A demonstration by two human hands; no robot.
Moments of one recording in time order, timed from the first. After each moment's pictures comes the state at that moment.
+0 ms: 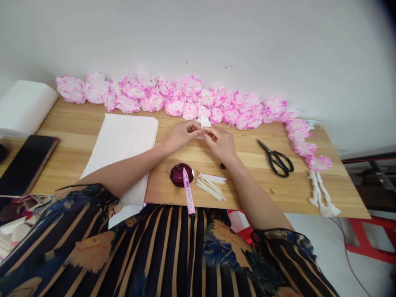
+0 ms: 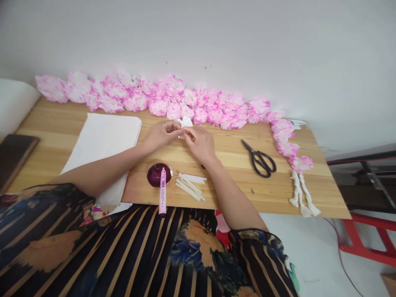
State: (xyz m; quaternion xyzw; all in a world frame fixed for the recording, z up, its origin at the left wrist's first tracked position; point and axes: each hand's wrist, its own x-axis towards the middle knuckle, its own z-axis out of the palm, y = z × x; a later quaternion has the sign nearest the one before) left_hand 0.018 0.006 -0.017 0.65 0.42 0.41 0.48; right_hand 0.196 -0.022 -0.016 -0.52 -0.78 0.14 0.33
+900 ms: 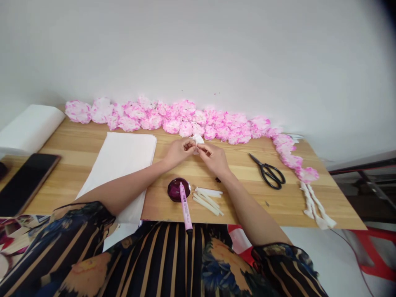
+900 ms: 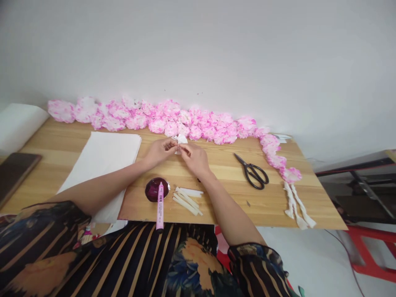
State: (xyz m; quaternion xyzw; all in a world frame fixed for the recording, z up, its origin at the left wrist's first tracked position) left_hand 0.016 -0.001 -0.012 0.70 0.43 0.39 0.41; right_hand 0.193 -0.023 -0.014 -0.53 -0.76 0.19 0.33
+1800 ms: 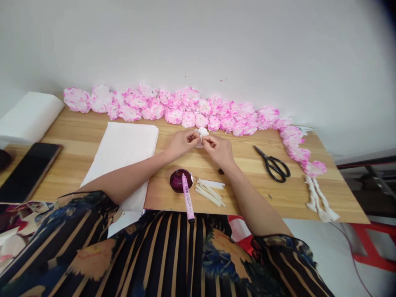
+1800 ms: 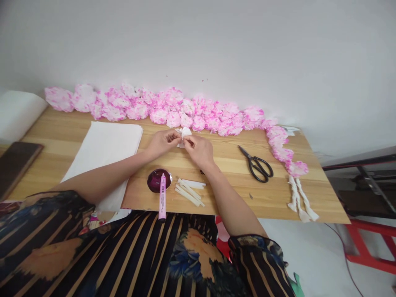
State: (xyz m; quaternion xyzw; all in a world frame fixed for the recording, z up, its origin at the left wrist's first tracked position) left_hand 0.016 0.001 -0.019 0.70 0.42 0.39 0.42; right_hand 0.192 -0.025 -0.010 -0.57 -0.74 0.17 0.33
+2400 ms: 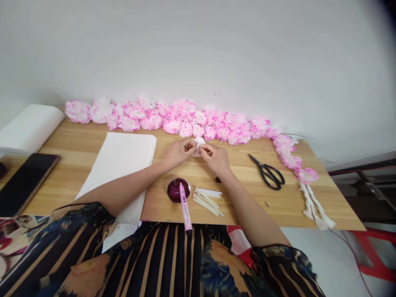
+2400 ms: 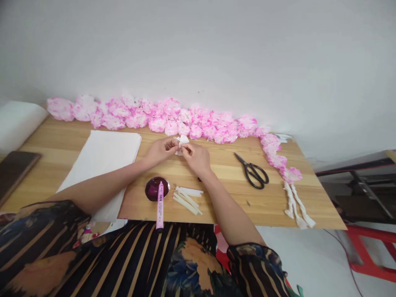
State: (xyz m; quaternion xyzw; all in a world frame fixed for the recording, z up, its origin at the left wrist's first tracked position) left_hand 0.018 0.000 -0.016 0.69 0.42 0.40 0.43; right_hand 0.193 -0.025 -0.010 -0.58 -0.72 0.19 0.33
